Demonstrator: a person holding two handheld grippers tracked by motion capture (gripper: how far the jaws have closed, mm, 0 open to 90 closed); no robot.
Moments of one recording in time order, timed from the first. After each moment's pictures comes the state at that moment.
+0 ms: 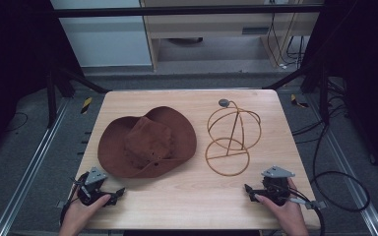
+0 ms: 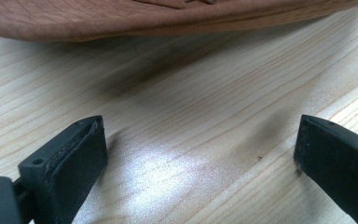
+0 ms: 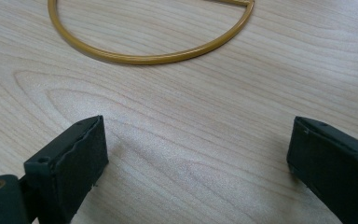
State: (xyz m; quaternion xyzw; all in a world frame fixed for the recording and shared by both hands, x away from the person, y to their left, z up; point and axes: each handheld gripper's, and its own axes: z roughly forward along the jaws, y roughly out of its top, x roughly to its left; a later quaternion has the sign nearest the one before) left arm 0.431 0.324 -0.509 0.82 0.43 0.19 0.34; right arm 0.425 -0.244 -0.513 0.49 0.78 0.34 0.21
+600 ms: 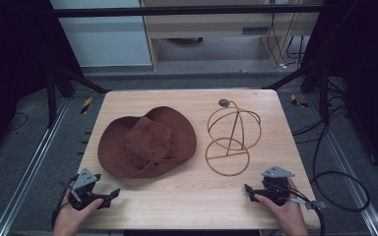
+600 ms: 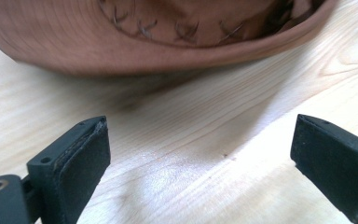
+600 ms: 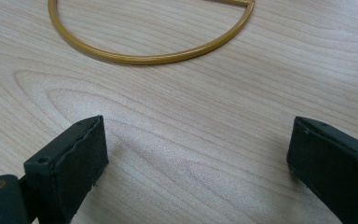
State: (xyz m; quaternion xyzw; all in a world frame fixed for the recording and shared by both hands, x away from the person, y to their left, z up) left arm 0.405 0.333 -0.472 0.81 0.41 0.20 0.38; right arm 0.425 -0.244 -0.513 0.49 0.78 0.34 0.21
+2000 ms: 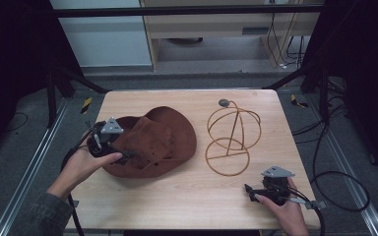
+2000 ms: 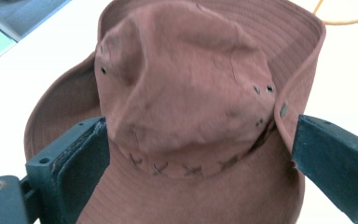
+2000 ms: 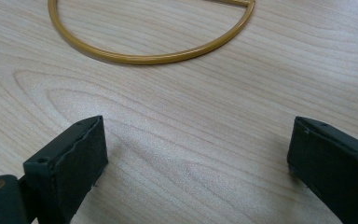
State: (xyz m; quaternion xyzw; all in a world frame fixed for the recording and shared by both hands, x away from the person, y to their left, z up) left arm 0.507 0.257 -0.356 0.88 0.30 0.19 0.30; right arm 0.425 -0.245 -0.513 0.48 0.78 0.34 0.21
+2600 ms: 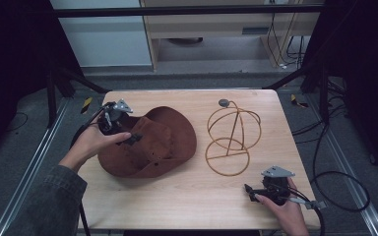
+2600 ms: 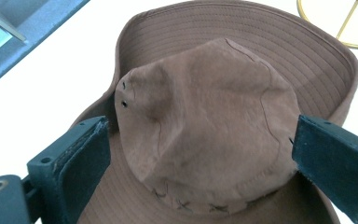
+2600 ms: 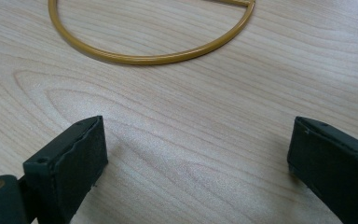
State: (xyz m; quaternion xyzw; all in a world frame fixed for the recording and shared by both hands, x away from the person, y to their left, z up) left arm 0.563 0.236 -0.340 0.89 0.31 0.17 0.27; right arm 0.426 -0.244 -0.513 0.49 0.78 0.34 0.21
